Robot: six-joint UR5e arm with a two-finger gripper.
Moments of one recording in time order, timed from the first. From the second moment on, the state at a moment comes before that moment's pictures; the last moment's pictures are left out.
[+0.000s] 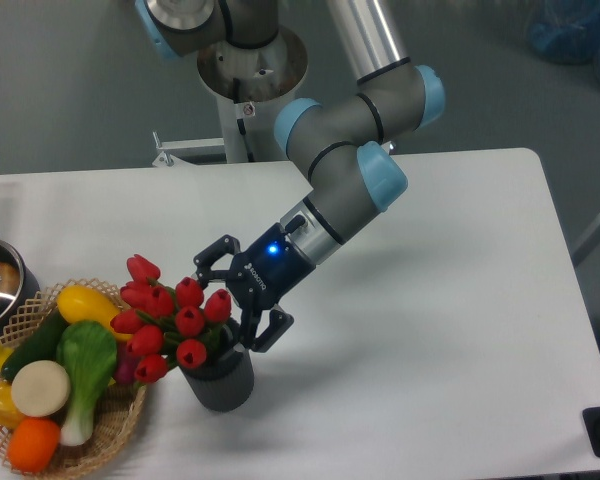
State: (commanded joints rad) arm 2.49 -1.95 -1.79 -0.80 0.44 1.39
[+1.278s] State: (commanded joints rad) arm 2.47 -1.97 -1.76 -0.80 0.42 1.39
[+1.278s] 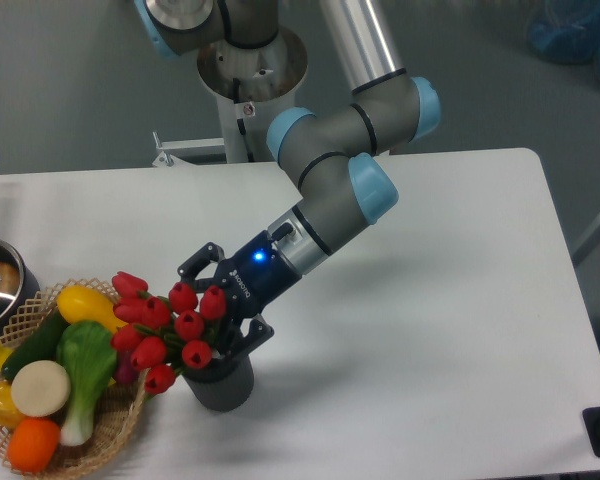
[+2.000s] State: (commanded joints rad) arm 2.48 -1.96 -1.76 -0.80 0.40 1.42
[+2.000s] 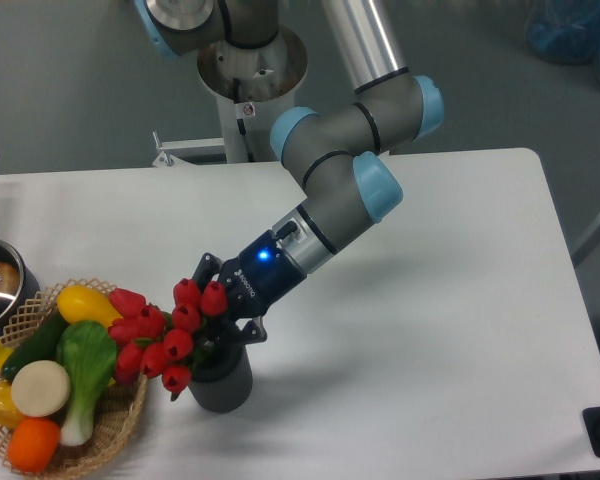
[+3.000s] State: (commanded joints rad) arm 2.54 -1.87 -1.75 -0.80 0.29 1.34
